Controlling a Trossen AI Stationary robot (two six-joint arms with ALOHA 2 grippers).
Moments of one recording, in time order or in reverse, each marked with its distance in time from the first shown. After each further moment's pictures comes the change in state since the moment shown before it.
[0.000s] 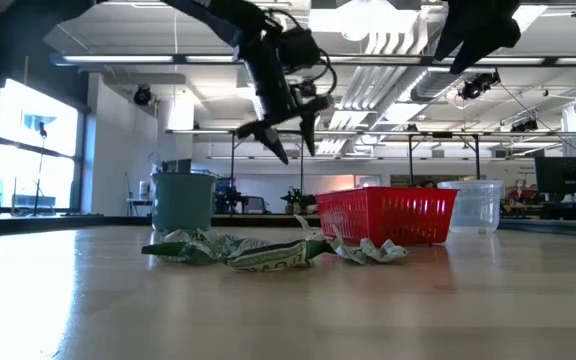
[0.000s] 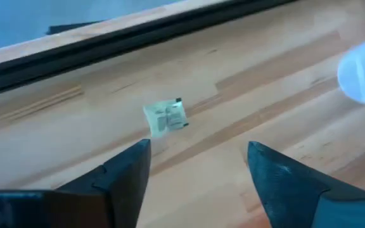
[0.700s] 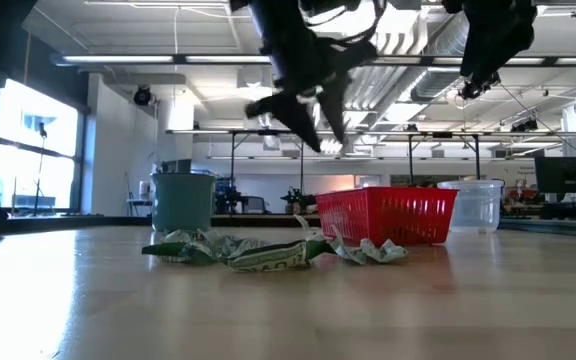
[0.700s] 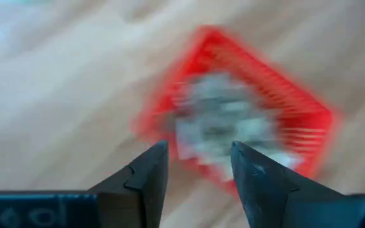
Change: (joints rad) left arm -0.400 -0.031 -0.075 -0.046 -0.079 -0.084; right arm 0.021 0.021 -0.001 -0.150 -0.041 0.001
